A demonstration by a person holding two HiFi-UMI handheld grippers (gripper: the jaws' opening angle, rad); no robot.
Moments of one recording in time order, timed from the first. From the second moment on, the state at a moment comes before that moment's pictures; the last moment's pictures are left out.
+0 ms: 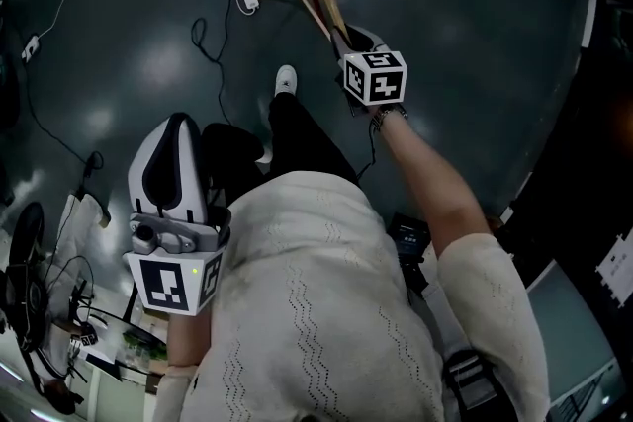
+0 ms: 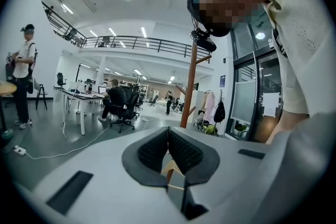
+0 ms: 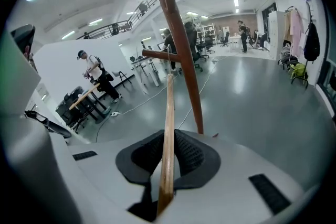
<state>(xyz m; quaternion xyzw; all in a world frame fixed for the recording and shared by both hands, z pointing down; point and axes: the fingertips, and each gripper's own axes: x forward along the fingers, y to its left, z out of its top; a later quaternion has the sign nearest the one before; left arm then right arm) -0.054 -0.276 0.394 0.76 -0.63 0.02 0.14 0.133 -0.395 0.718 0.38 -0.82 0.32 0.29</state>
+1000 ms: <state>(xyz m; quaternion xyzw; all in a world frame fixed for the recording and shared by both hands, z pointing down) -0.052 -0.274 0.400 0.76 -0.63 0.02 0.15 0.148 -0.402 0.758 0.39 -0.81 0.30 0.33</state>
